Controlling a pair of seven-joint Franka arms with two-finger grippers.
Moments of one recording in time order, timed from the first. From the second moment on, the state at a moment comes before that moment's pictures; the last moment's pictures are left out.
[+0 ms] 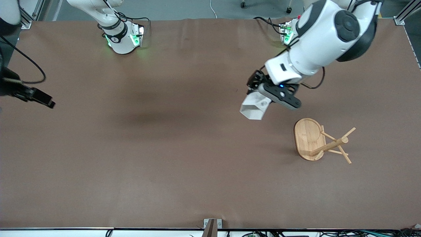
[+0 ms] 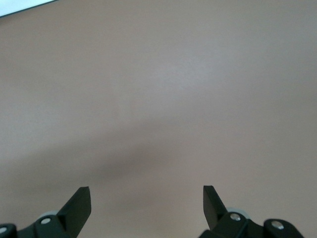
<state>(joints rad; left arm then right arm) -0.32 0.11 -0.12 -1.74 -0.32 2.01 0.01 0.01 0.02 -0.07 -1.55 0.01 1.59 0.21</state>
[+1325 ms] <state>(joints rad) -0.25 0.14 -0.11 -1.93 -0.16 2.16 -0.09 -0.04 -0.03 -0.06 -1.44 0.01 1.41 0.13</state>
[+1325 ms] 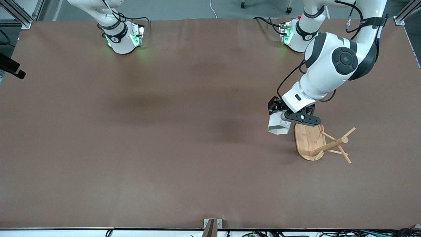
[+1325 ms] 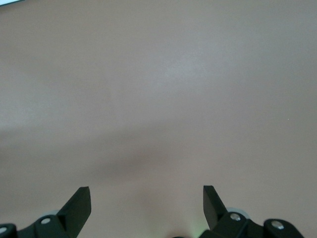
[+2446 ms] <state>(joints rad) -0.23 0.19 -0.02 -1.92 -0.16 2.21 0.13 -0.04 -0.02 -0.05 -1.44 0.00 1.38 0.13</state>
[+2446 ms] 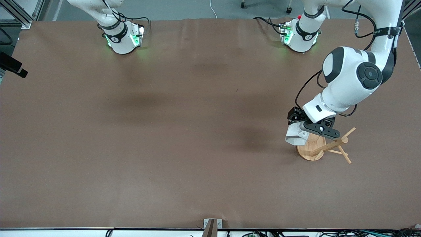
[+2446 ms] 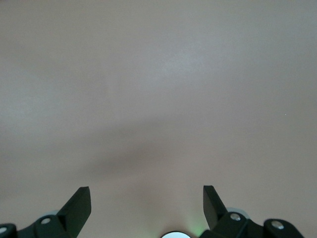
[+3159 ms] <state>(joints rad) -0.19 0.19 -0.01 -1.92 -0.16 2.21 0.14 -0.04 -0.02 -0.05 -1.44 0.00 1.38 0.13</state>
